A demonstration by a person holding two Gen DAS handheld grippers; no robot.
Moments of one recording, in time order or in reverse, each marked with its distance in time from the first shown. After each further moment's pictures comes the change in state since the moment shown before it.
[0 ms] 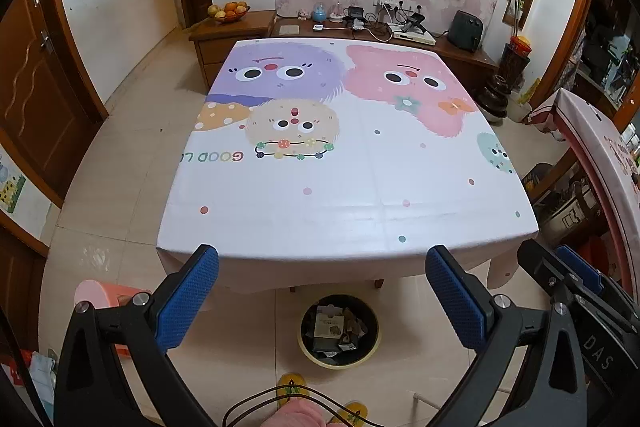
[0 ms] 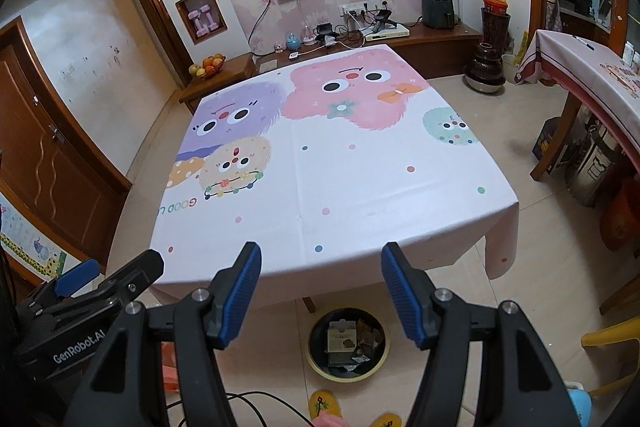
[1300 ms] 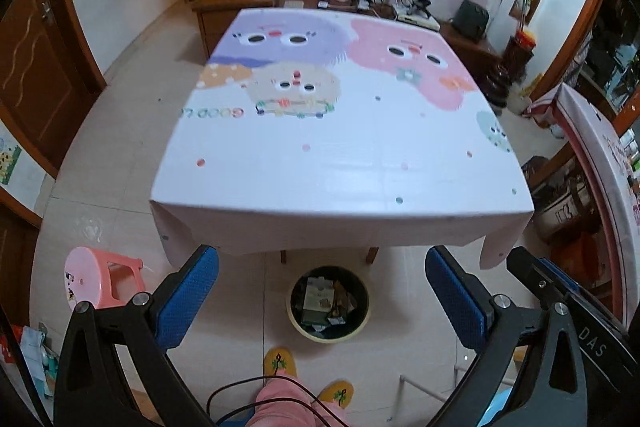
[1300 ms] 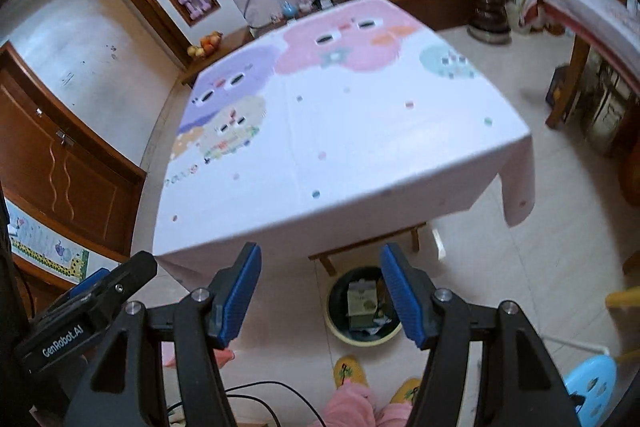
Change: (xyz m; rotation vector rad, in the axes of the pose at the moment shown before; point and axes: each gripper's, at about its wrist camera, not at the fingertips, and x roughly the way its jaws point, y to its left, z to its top) left arm -0.001 0.010 -0.029 -0.053 0.066 -0.021; right arm 0.012 -0.026 -0.034 0.077 0.104 0.077
